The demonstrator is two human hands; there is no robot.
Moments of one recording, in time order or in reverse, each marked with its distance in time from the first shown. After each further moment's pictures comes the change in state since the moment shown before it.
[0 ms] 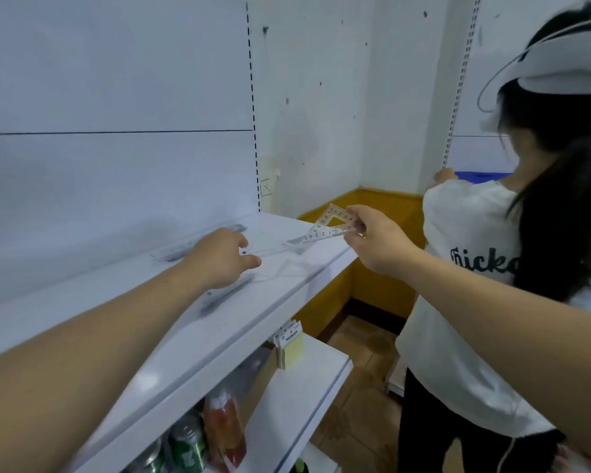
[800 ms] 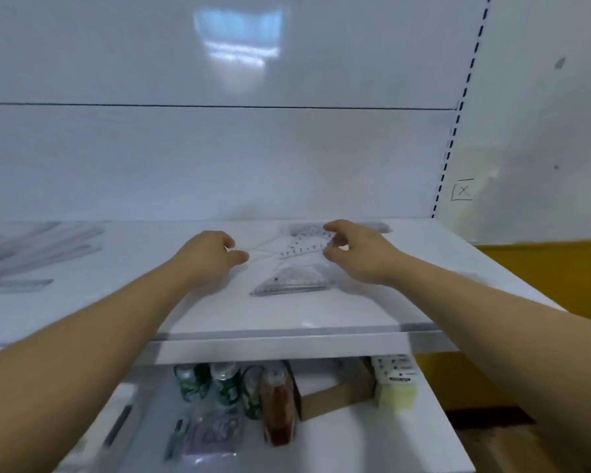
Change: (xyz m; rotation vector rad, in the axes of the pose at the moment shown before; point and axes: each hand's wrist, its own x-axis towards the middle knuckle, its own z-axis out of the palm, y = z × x) left_hand -0.055 -0.040 0.000 0.019 0.302 -0.912; right_hand 0.121 -0.047 0.130 0.246 -0.696 -0.714
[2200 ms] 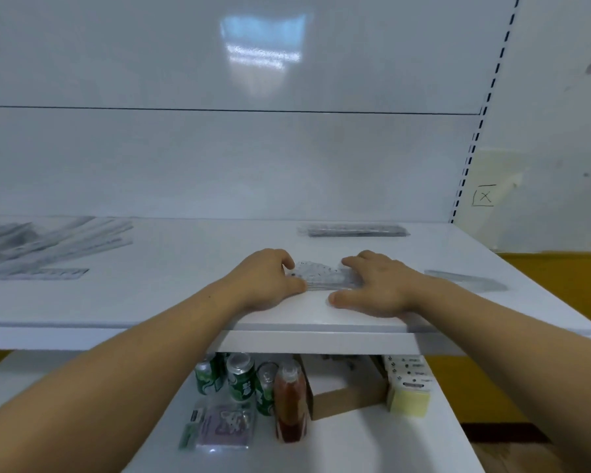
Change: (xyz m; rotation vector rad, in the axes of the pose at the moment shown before) left_hand -0.037 0.030 0.028 0.008 -0.118 0.165; right_hand -0.024 -0.004 0.011 -0.393 -0.273 -0.029
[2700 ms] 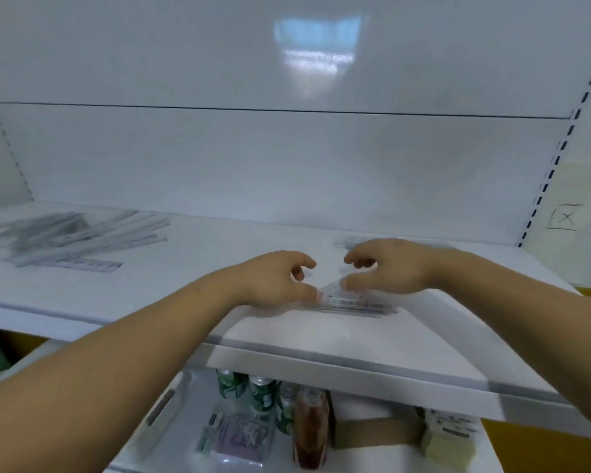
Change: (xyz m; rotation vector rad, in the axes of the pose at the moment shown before) left_hand 0.012 -0.017 -0.026 0.011 -0.132 -0.001; right_hand 0.061 -0.008 -0.037 0.051 -0.102 -0.191
